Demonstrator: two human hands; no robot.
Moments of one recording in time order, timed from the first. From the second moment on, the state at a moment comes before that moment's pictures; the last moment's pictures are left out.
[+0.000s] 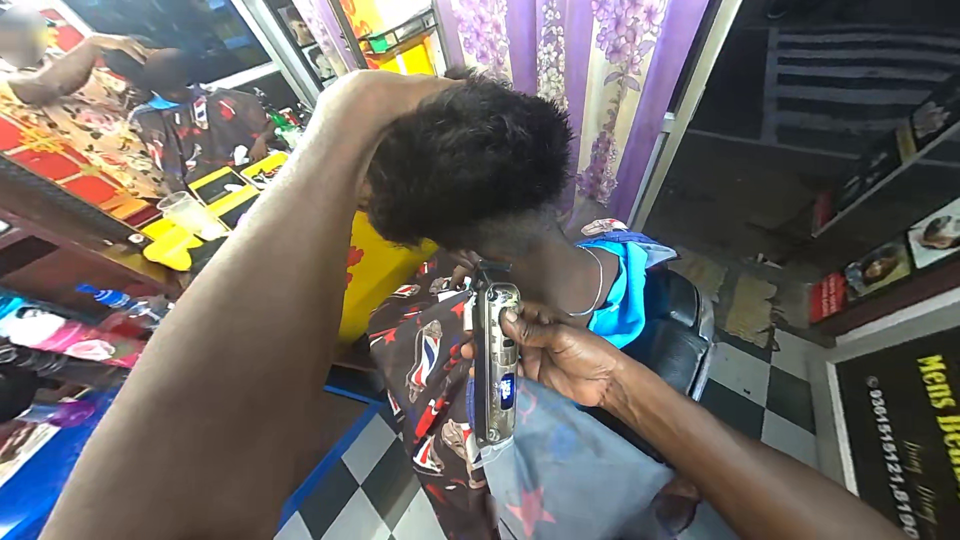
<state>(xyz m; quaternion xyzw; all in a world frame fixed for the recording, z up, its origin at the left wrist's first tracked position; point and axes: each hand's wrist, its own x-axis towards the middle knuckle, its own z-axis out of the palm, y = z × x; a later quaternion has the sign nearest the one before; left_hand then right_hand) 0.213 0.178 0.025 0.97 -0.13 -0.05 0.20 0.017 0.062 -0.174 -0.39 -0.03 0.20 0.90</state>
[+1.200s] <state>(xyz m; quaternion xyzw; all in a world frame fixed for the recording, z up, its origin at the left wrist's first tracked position) 0.238 0.182 0.018 0.95 -0.14 -0.10 0.26 0.009 0.034 -0.153 -0.55 -0.10 0.12 0.82</state>
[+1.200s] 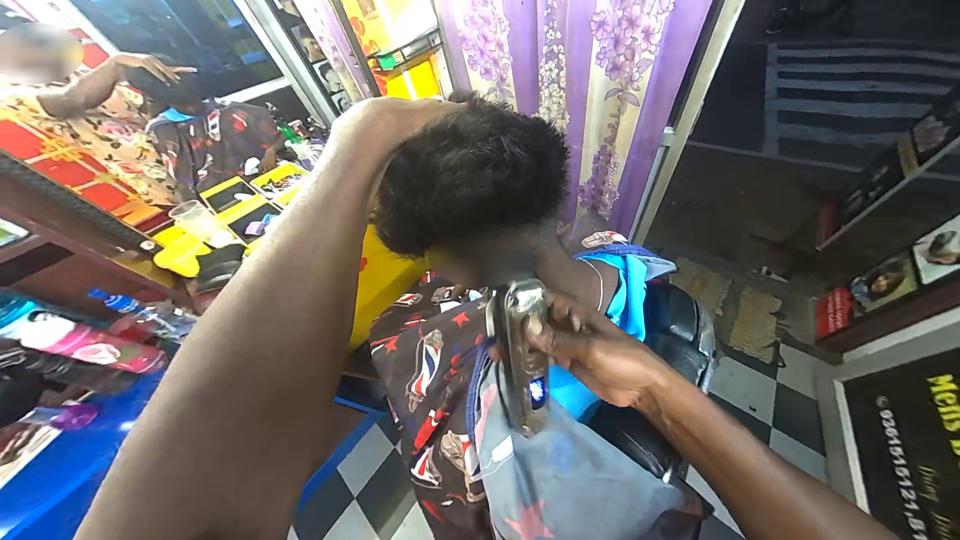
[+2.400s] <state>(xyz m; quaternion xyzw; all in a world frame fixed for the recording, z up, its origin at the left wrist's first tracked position) 0.214 0.177 0.029 0.97 -0.04 -0.03 0.24 0.028 0.026 -0.134 -0.88 -0.02 -0.08 0.47</state>
